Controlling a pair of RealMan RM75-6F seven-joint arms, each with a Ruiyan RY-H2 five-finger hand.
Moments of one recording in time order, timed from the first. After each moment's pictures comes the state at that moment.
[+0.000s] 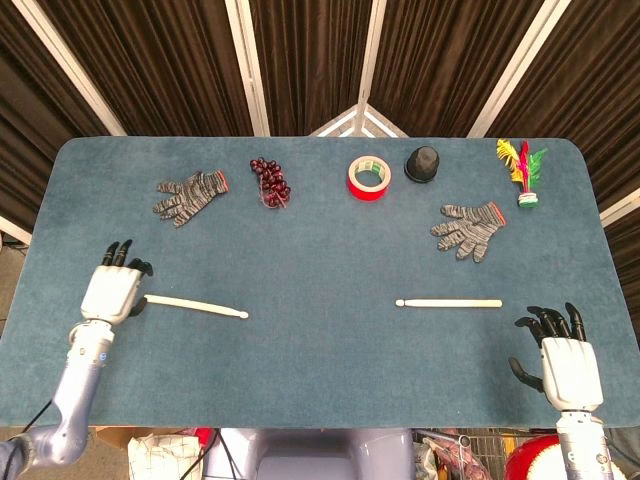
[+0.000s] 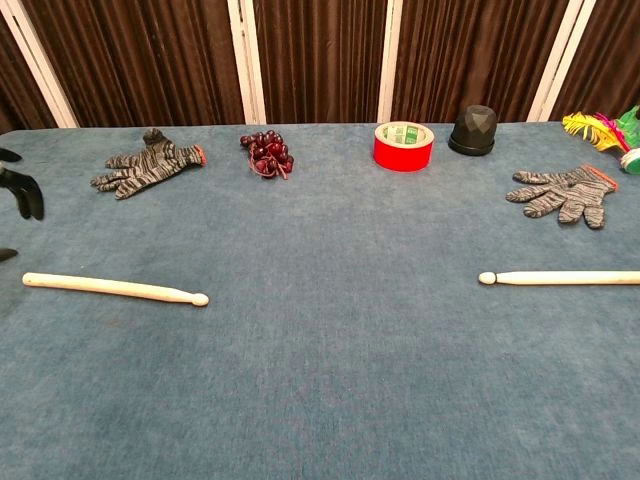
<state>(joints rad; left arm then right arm) -0.43 -1.45 -0.18 -1.46 1.10 1.11 0.60 0.05 -1.24 0.07 -1.72 -1.46 1.49 -0.25</state>
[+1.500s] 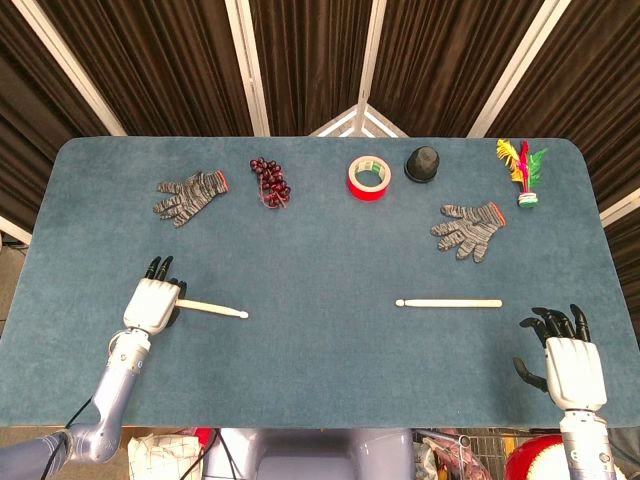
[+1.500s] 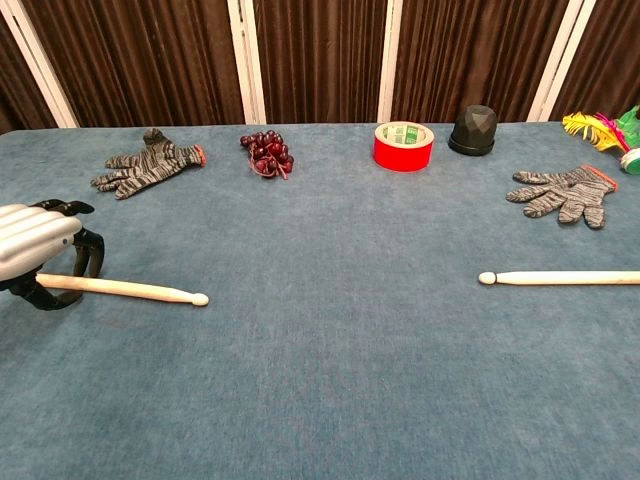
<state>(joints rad) -0.49 -1.63 -0.09 -1.29 1.13 1.09 0.62 0.05 -1.25 0.07 -1.69 -1.44 1.48 -0.24</state>
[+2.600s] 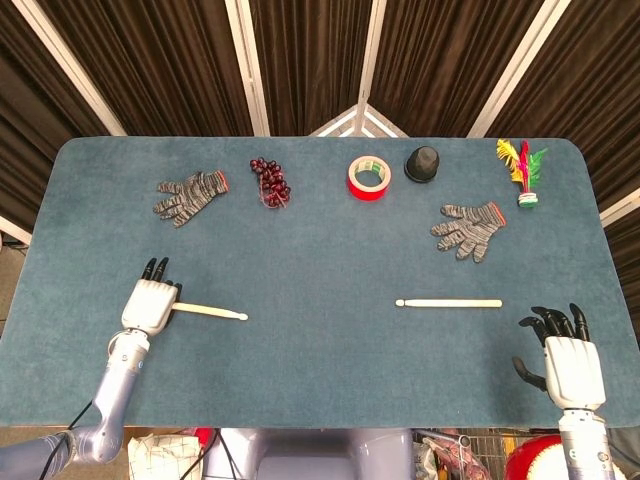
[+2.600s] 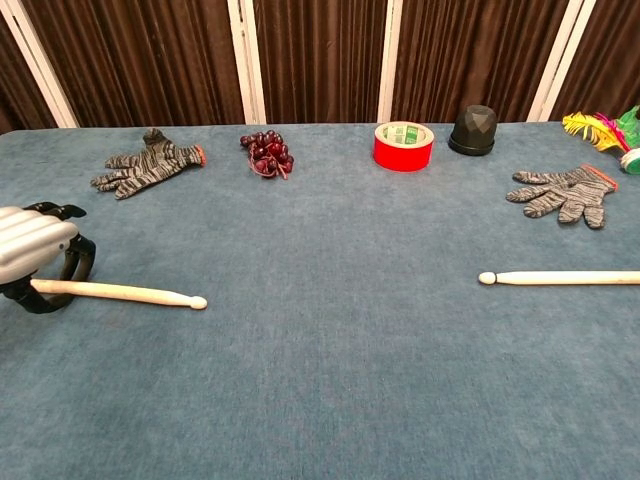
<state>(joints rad) -0.50 -1.63 -0.09 -1.32 1.06 1.12 0.74 0.05 -1.25 0.07 -1.70 -1.43 1.49 -0.24</state>
